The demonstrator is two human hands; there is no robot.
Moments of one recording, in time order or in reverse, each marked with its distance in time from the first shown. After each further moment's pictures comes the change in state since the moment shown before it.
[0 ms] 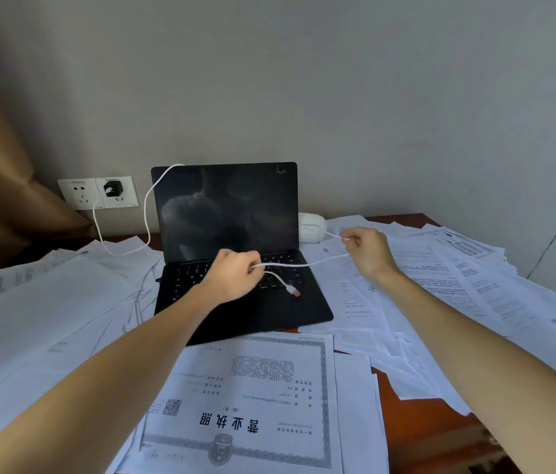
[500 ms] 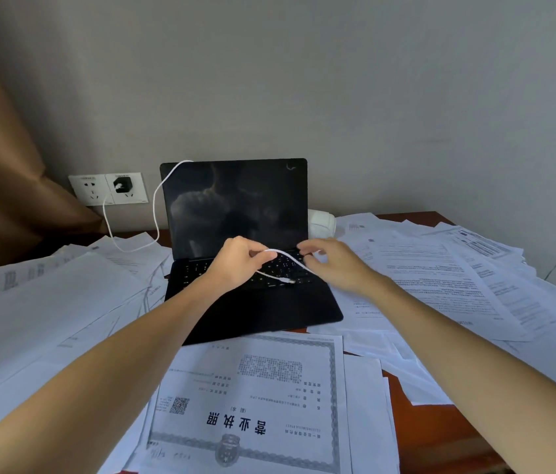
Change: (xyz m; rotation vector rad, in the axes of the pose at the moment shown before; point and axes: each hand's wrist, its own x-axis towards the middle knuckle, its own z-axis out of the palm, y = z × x) left_hand 0.006 0.000 -0.012 -0.318 0.095 -0.051; right_hand -0.027 -0.043 0.033 -0.011 -0.443 -0.241
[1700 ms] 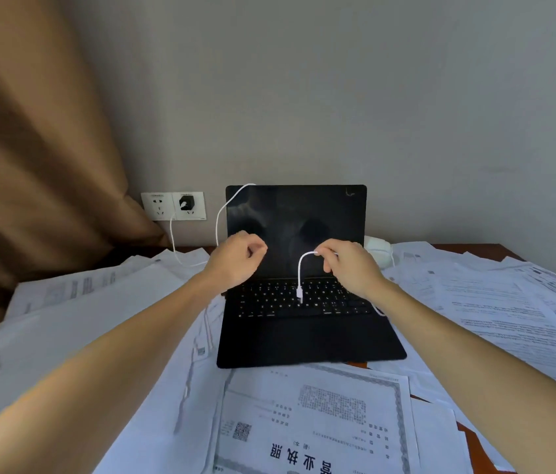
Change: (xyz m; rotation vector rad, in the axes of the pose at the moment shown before) left_hand -0.002 -0.053 -0.103 0.206 0.110 -0.099; right_hand 0.072 -0.065 0.035 -0.110 0.142 -0.047
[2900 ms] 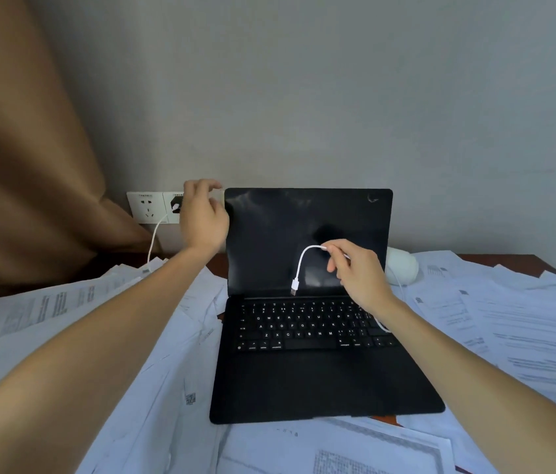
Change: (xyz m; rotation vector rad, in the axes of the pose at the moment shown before) left_hand 0.105 -0.055 -0.024 -0.143 0.638 -0.096; right_hand 0.060 0.035 0.046 0.250 0.183 -0.048
